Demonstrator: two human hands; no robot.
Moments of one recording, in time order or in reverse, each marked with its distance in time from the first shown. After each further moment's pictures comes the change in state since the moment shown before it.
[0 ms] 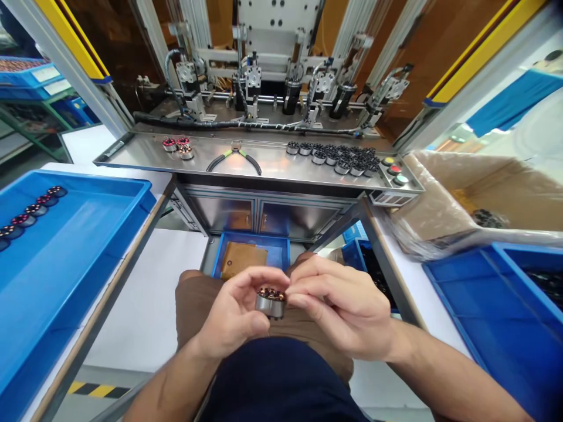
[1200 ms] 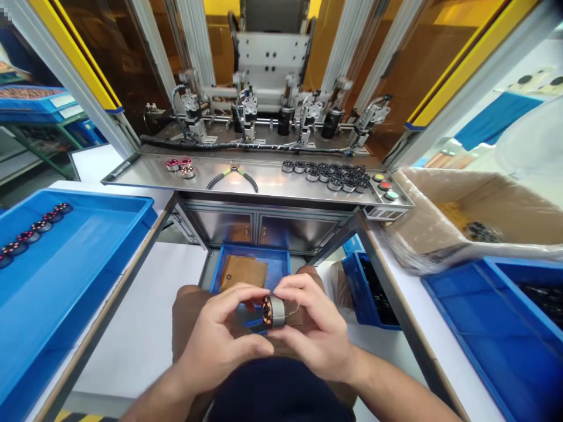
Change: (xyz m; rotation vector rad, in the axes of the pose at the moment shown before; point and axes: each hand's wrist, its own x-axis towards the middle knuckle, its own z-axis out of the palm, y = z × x) left_hand -0.010 0.021 -0.014 0.693 0.138 0.019; right_hand -0.036 0.022 0.040 0.191 0.233 0.148
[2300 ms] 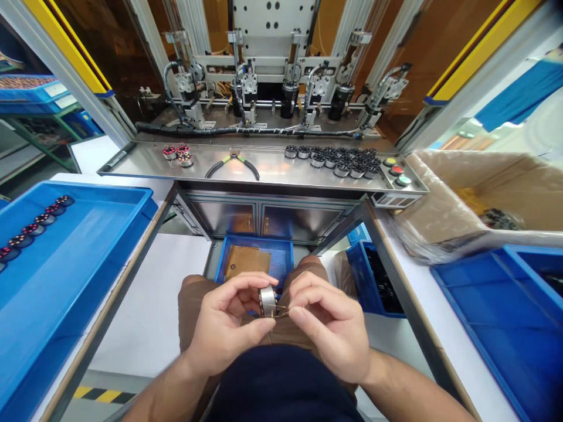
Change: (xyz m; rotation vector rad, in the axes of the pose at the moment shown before) left_hand 0.000 -0.004 0.018 -0.261 0.006 0.057; right_hand -0.005 -0.011 -0.009 0.115 0.041 0.249
